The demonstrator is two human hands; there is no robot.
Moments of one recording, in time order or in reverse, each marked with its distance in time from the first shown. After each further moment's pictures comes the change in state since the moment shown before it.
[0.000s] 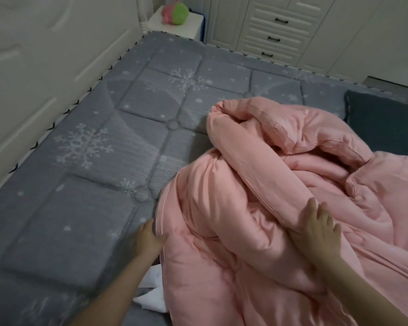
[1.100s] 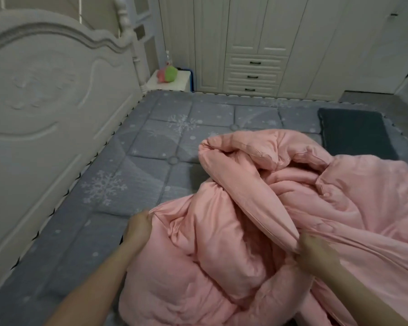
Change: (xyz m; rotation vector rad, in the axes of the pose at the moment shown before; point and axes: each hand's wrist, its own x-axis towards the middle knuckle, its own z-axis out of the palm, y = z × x) left_hand -0.075 0.083 -0.117 0.221 0.245 0.297; right_hand -0.082 0.066 -0.058 0.136 -0.252 -0.073
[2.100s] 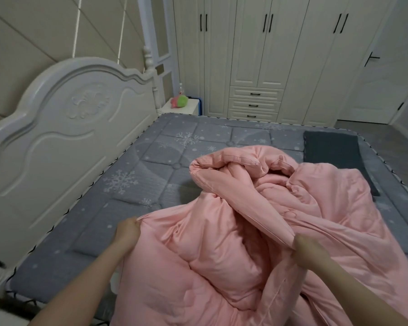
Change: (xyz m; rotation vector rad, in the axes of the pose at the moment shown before) left_hand -0.220 0.001 -0.045 0.134 0.080 -0.059; right_hand -0.149 0.116 -0.034 0.019 -0.042 -0.038
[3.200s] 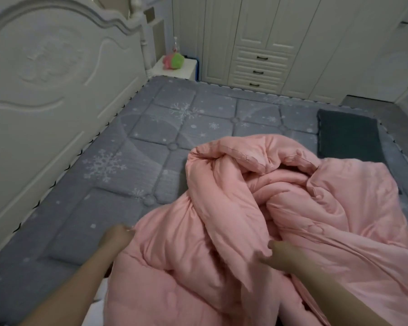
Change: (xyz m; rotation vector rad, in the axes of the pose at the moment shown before) left_hand 0.162 -0.060 0.071 -0.058 -0.359 -0.230; right_hand 0.129 -0.127 0.037 -0.105 -0.334 -0.106
